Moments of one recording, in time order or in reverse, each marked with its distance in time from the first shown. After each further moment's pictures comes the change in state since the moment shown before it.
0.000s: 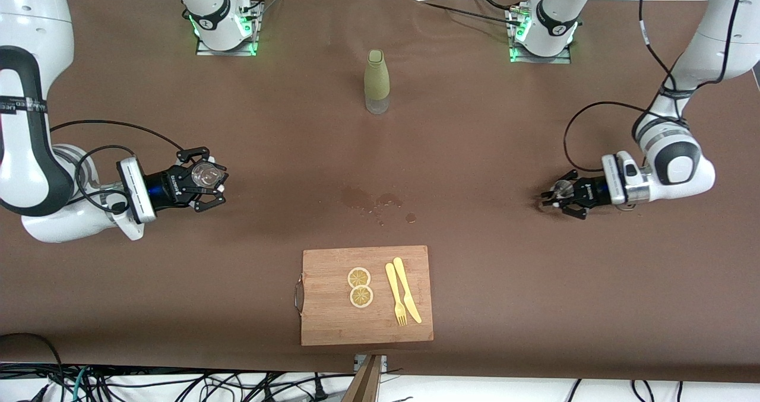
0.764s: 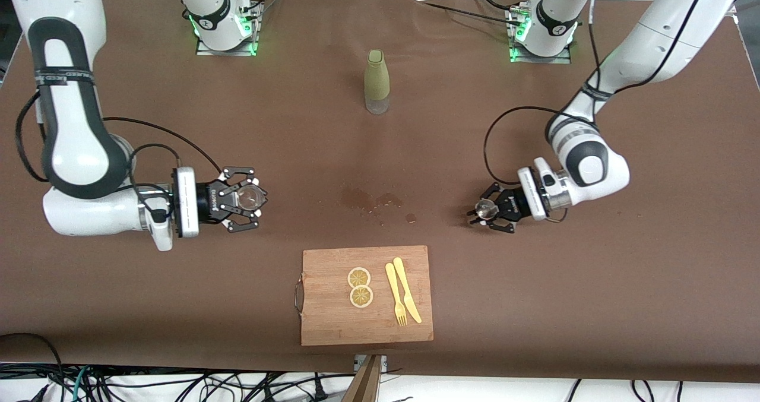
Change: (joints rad) left arm -0.185 0.000 -0.258 0.001 -0.399 0.448 -0.123; right arm 0.191 -0.061 0.012 0.000 -0.017 0.415 0.163
